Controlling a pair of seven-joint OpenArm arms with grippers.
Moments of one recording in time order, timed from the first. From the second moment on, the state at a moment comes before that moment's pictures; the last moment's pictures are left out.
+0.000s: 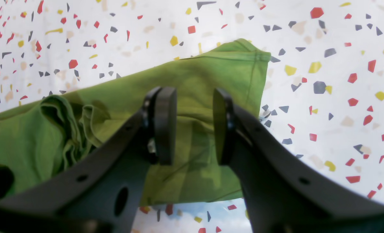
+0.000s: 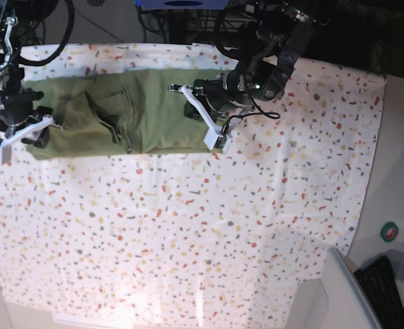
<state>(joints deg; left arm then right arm) 7.8 -8.9 24.1 81.1 -29.3 -0.4 37.8 -18.3 6.2 21.3 100.4 21.5 8.3 -43.8</state>
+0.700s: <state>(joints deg) 3.9 -10.8 13.9 76.3 -22.4 -0.7 37.8 -13.9 16.0 26.4 78.9 59.5 17.2 -59.6</state>
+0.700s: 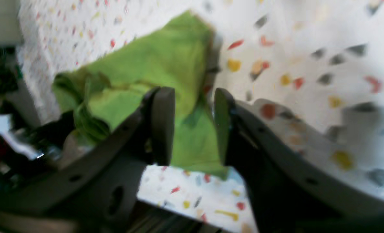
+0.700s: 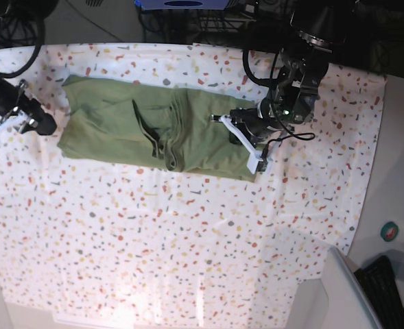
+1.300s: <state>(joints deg) 13.2 -13.7 -14.9 84.6 -22.2 -13.7 37.7 -10.2 16.9 25.8 65.5 57.2 23.0 -60.4</state>
